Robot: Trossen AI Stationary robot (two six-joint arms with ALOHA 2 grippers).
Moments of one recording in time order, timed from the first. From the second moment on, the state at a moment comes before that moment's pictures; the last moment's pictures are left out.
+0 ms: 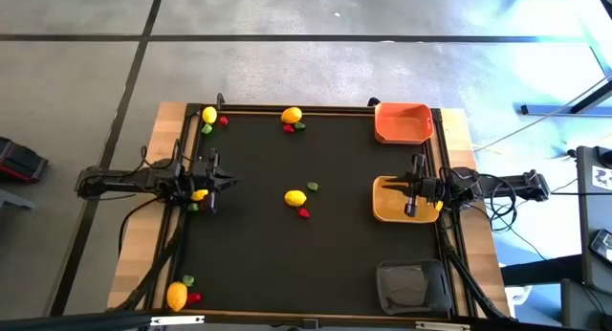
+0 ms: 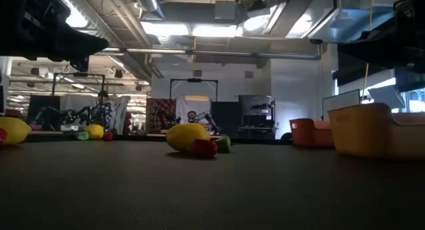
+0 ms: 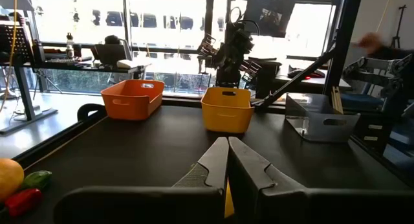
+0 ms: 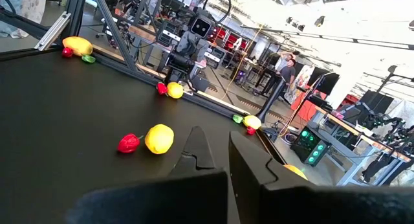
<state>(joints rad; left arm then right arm) -0.01 0.01 0.01 0.03 -0.11 -0.05 0.12 0.01 0.01 0.06 0.19 -0.48</state>
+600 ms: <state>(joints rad) -0.01 0.01 0.01 0.05 -0.17 -0.04 0.12 0.01 0.01 0.06 0.19 -0.48</state>
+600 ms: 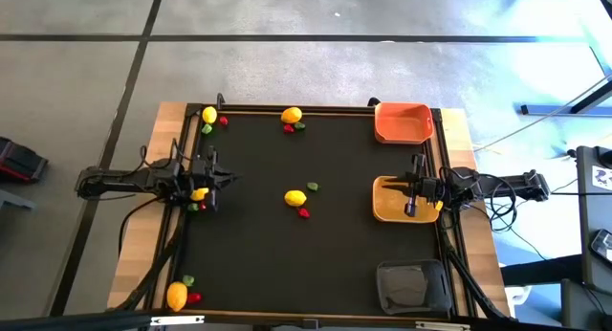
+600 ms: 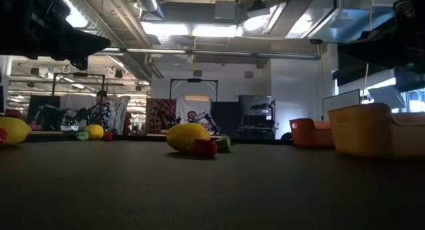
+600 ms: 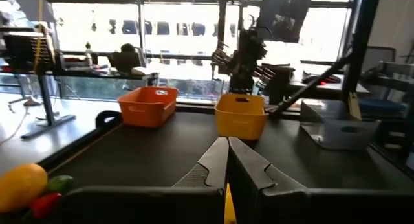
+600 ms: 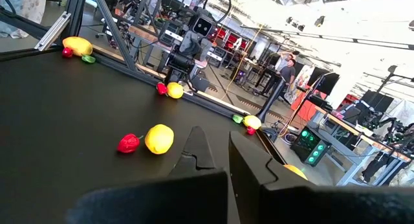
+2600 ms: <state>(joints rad) -0.01 0.01 0.01 0.13 -0.62 -0.24 0.12 0.04 0.01 0.24 0.66 -0.08</state>
